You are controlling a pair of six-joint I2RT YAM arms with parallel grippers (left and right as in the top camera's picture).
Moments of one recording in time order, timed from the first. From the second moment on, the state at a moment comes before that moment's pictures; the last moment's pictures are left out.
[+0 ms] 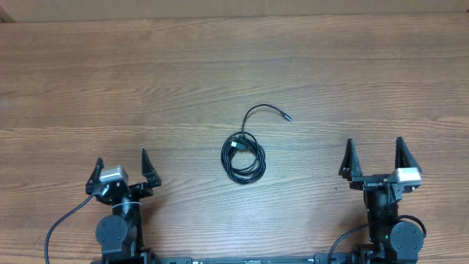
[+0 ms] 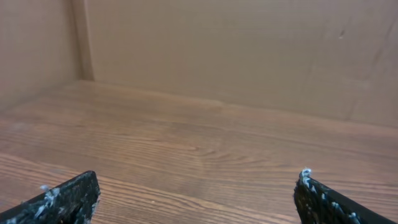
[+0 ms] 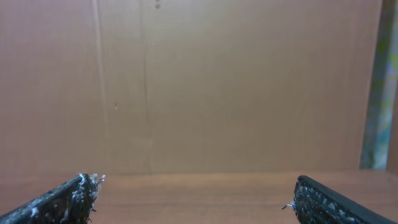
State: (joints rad) left arm 0.10 0.01 0.01 -0.03 -0.10 -0.09; right arm -0.01 0.01 0.02 0.23 -0.04 0.06
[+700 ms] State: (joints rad) left arm 0.10 0.01 0.26 -0.22 0.08 -0.16; right arm -0.01 0.01 0.58 -0.40 -0.04 0.07
